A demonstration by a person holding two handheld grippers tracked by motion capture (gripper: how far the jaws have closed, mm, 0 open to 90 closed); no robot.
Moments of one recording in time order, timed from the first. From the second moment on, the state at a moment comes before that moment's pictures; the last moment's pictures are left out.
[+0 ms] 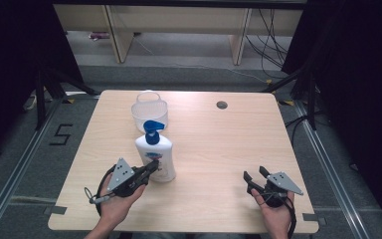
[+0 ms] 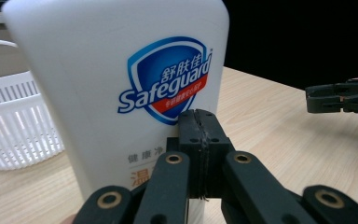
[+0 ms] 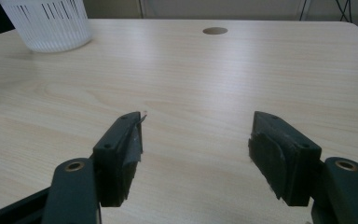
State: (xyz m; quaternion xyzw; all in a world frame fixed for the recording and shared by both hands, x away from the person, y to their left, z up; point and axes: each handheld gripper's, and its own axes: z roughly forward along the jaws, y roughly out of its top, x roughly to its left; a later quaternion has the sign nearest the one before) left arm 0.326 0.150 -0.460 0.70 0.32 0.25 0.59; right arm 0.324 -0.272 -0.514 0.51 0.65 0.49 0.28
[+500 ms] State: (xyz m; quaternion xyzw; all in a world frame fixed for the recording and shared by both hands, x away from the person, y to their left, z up) left arm 0.304 0.166 -0.446 0.67 0.32 0.30 0.60; right arm 0.324 -0.273 -0.514 0.49 0.66 0.49 0.30
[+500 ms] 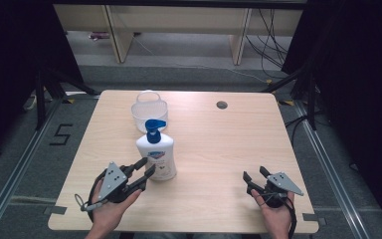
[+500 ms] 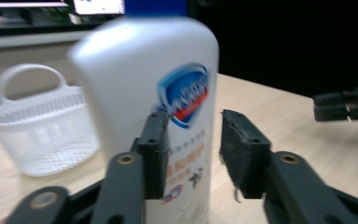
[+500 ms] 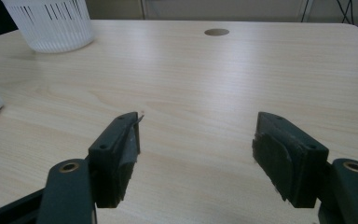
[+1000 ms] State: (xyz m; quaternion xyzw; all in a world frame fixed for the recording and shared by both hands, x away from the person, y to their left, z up) left arm 0.308 0.164 -0.414 0.64 0.33 0.33 0.61; right arm 0.323 -0.274 -0.514 0.50 0.66 0.48 0.29
